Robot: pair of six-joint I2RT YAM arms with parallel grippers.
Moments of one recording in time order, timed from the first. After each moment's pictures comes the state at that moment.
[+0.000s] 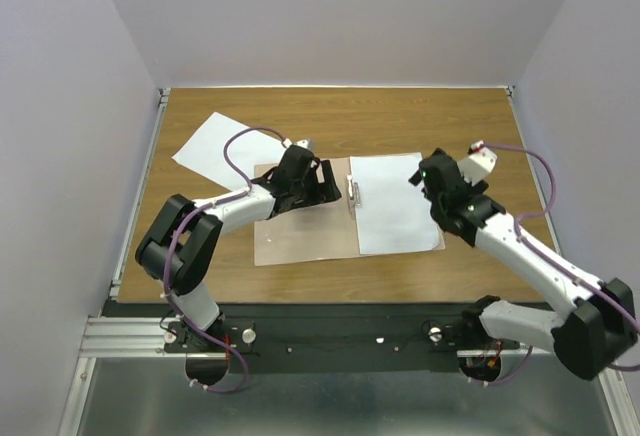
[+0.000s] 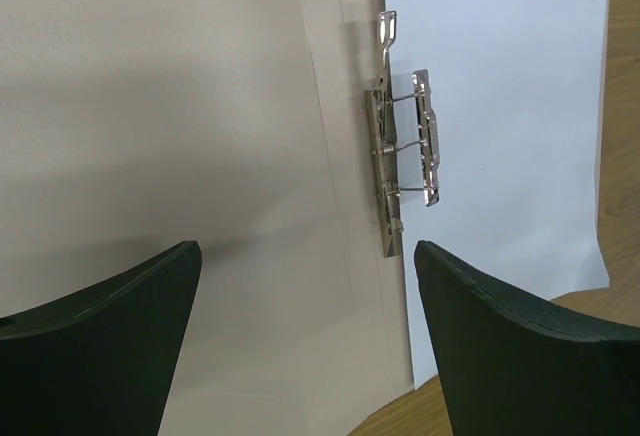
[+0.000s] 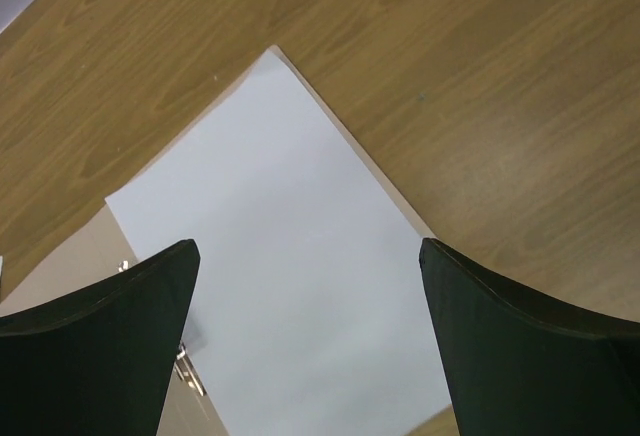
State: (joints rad) left arm -0.59 1.67 0.96 -0.02 0.07 -0.70; right arm 0.59 1.06 0.78 -0.45 0.80 0.96
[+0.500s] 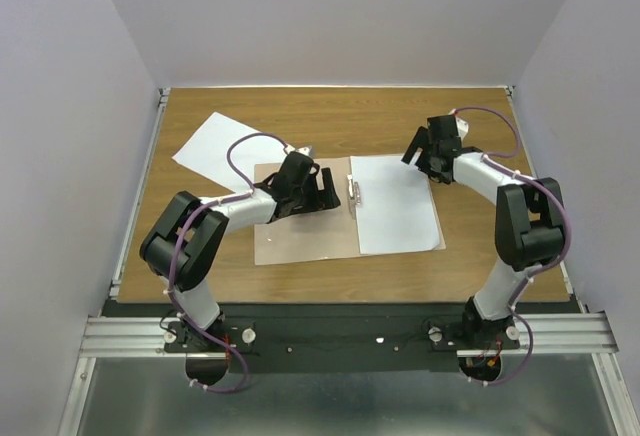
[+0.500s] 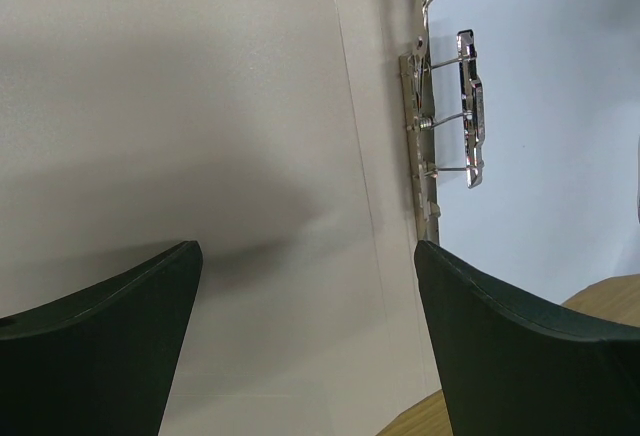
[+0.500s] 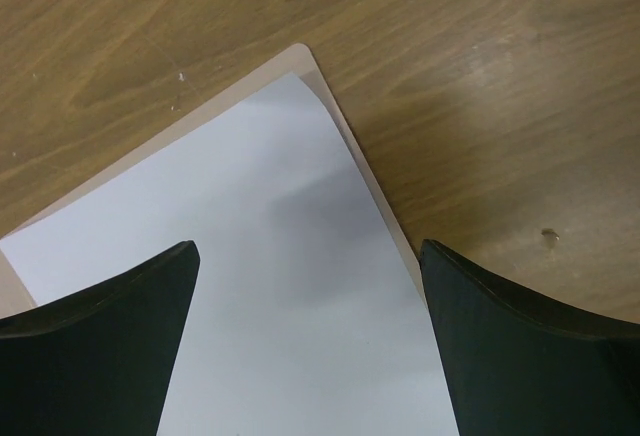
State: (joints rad) left arm -0.59 1.71 0.91 0.02 0.10 -0.67; right arm 0.20 1.73 1.11 -0.22 0.23 0.62
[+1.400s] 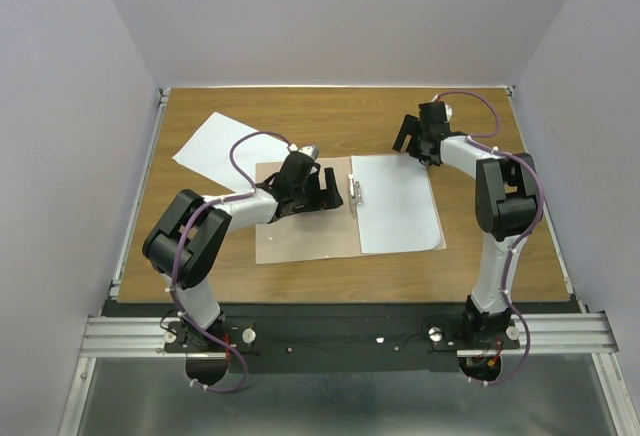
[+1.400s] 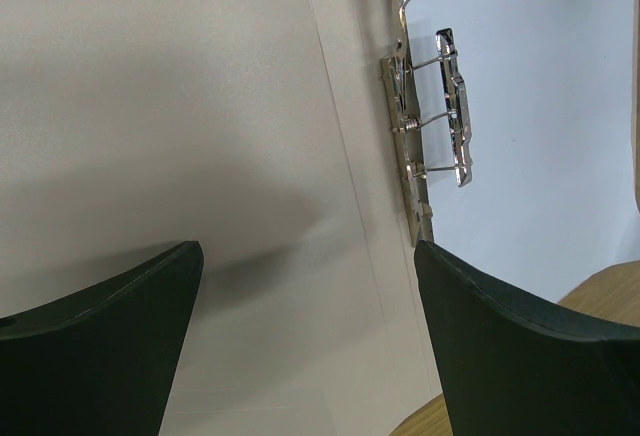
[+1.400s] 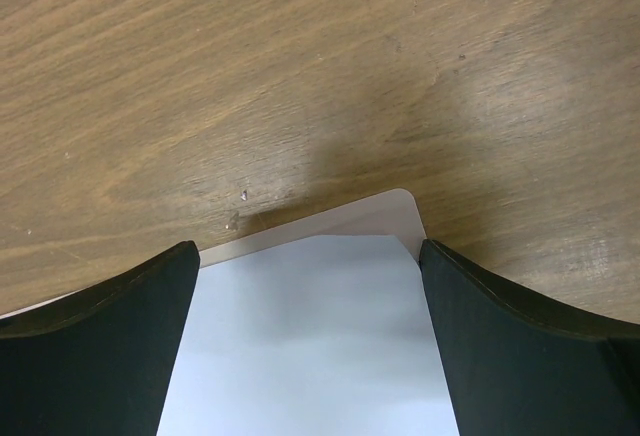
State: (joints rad) left arm -0.59 1.73 0.91 0.08 0.13 -0.63; right arm 0.18 2.05 1.38 -0.15 0.13 0.47
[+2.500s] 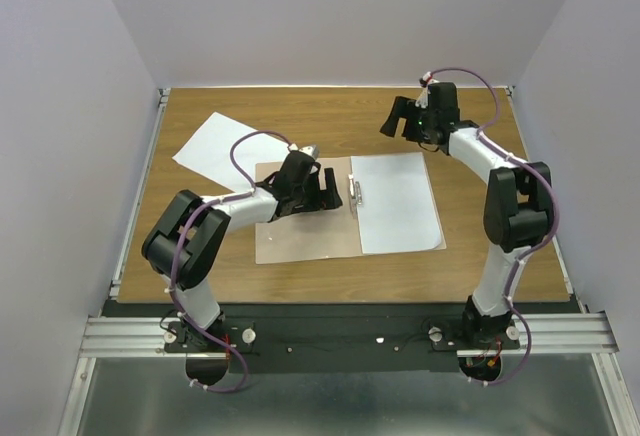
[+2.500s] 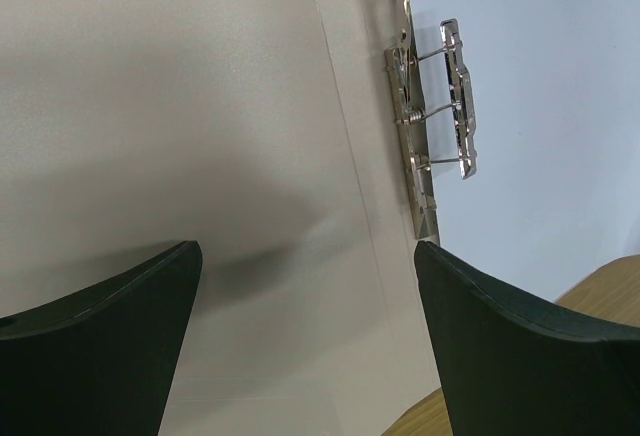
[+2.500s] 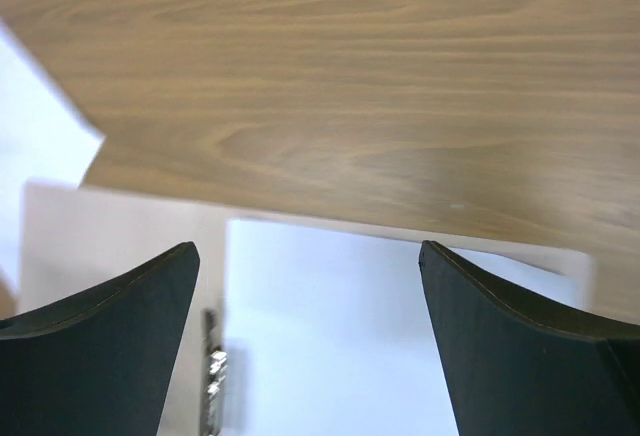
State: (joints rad) left arm -0.59 1.73 0.93 0.05 0.13 -0.62; right arm 0.18 1.93 1.43 -0.14 -0.18 0.34
